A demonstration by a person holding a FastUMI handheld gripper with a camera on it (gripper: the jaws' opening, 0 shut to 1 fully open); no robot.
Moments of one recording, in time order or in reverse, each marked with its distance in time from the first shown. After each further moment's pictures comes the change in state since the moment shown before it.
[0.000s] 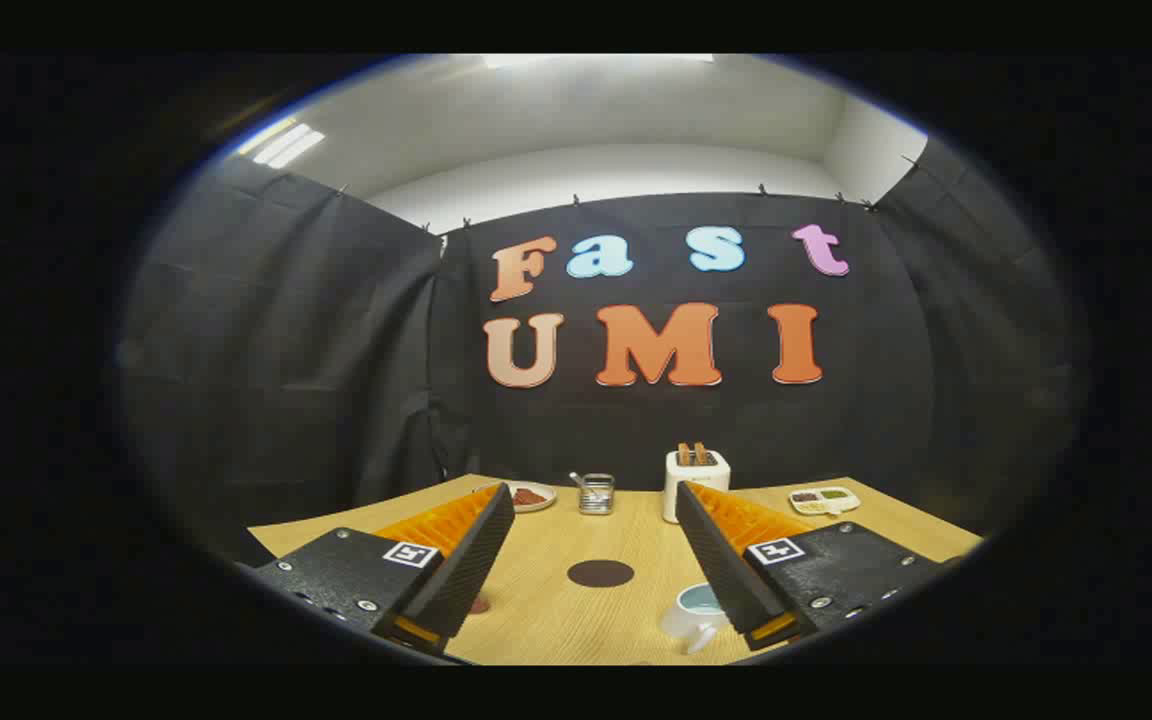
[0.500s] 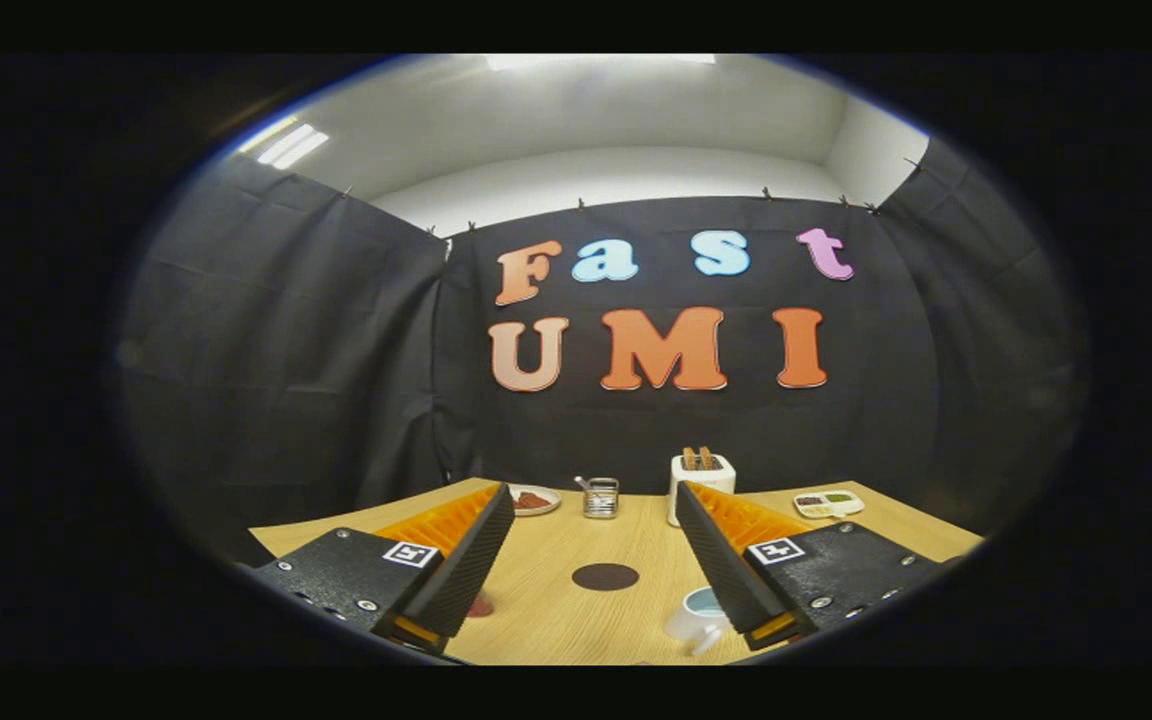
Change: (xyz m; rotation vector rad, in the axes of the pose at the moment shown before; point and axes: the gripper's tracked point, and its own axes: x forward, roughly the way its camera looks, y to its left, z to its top) arm 0.002 0.006 0.003 -0.008 -0.028 0.011
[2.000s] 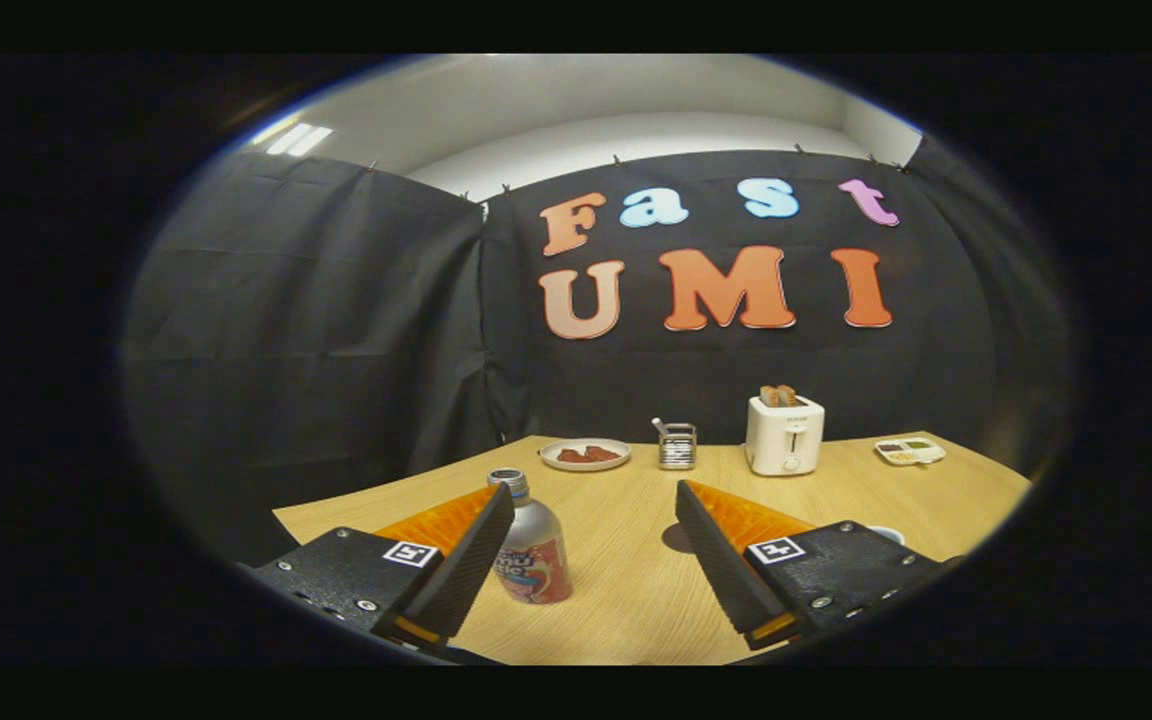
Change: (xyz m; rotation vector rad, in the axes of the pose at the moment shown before) arm 0.024 0.091 -0.119 0.049 0.157 0.137
